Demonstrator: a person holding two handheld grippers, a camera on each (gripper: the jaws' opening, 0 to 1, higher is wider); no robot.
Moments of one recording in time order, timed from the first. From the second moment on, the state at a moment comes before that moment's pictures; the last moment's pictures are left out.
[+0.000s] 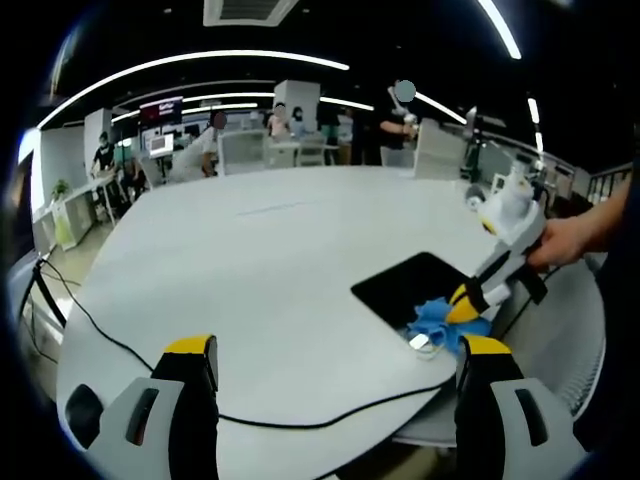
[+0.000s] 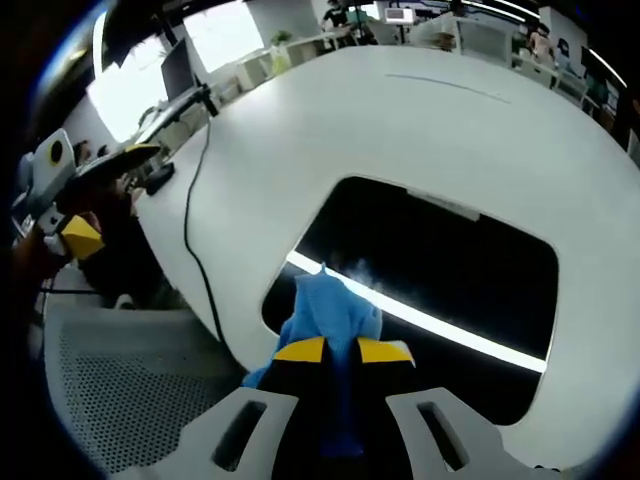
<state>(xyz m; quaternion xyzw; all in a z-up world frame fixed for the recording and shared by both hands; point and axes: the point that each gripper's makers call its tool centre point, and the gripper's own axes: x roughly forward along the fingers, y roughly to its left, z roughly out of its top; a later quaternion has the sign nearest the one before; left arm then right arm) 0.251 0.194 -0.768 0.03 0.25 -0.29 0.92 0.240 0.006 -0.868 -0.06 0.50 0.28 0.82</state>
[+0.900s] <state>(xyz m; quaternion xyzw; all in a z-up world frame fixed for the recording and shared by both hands) 0.252 0.189 -0.769 0.02 0.26 -0.29 0.92 0.243 -0.017 -0.867 -0.03 0.50 0.27 0.82</state>
